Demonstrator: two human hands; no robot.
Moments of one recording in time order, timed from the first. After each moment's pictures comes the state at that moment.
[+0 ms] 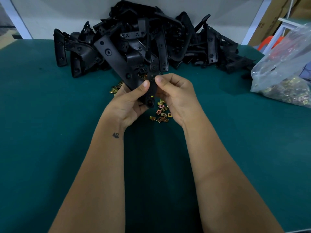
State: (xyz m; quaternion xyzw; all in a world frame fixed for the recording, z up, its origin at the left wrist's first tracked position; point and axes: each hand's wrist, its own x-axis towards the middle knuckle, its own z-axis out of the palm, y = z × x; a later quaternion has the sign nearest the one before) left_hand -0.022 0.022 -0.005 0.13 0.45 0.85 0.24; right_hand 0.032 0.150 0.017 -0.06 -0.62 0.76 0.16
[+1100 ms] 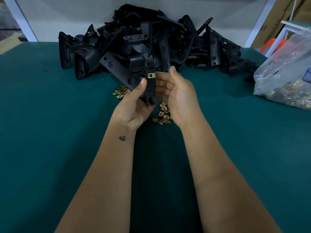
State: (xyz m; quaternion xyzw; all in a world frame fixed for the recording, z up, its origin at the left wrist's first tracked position) left_hand -0.016 0.034 -0.006 0.09 0.32 0.91 0.25; right_hand 0.026 0.146 0.018 -0.04 -0.59 0.79 0.16
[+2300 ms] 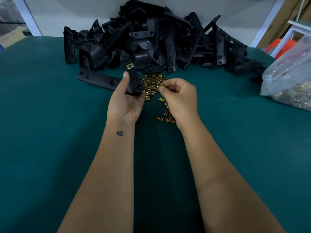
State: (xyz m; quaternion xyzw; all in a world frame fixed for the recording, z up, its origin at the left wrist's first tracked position) left_hand -0.031 0.022 -0.006 -0.07 0.27 0.95 0.14; right_hand 0.018 0.138 -0.002 -0.13 -0.76 0.58 0.28
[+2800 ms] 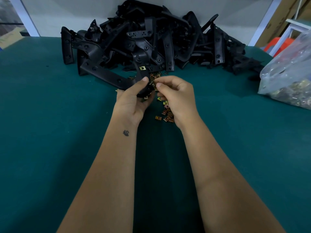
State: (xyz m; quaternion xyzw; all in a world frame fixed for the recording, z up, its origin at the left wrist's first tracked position) left_hand -0.025 0.032 -0.004 -0.06 0.37 0.91 0.16; right_hand 0.025 0.139 0.005 -0.08 -0.72 0.65 0.24
